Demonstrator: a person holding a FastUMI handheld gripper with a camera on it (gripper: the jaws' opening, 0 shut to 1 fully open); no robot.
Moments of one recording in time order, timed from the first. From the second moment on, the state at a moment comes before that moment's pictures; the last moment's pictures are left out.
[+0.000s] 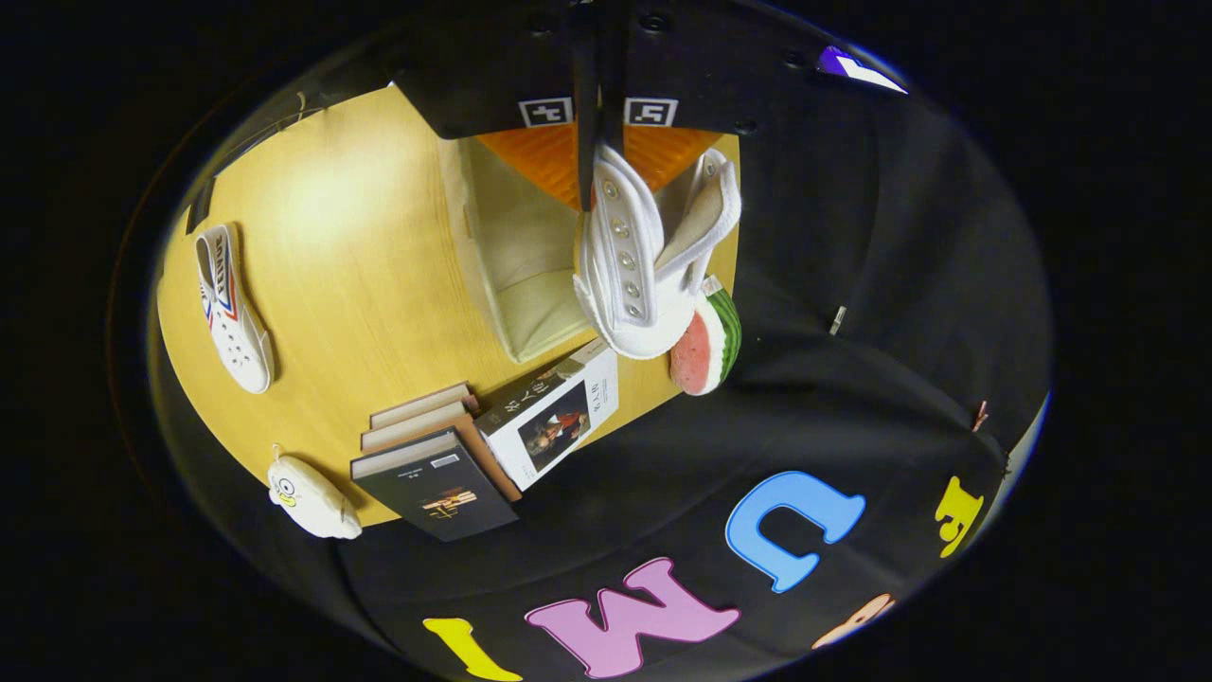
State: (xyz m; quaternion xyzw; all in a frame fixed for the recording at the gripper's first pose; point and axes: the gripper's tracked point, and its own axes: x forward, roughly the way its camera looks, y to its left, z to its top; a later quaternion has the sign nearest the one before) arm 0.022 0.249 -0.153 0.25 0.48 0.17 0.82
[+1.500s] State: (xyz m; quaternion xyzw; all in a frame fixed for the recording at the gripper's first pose) arm 0.016 0.286 -0.203 0.23 0.50 0.21 0.81
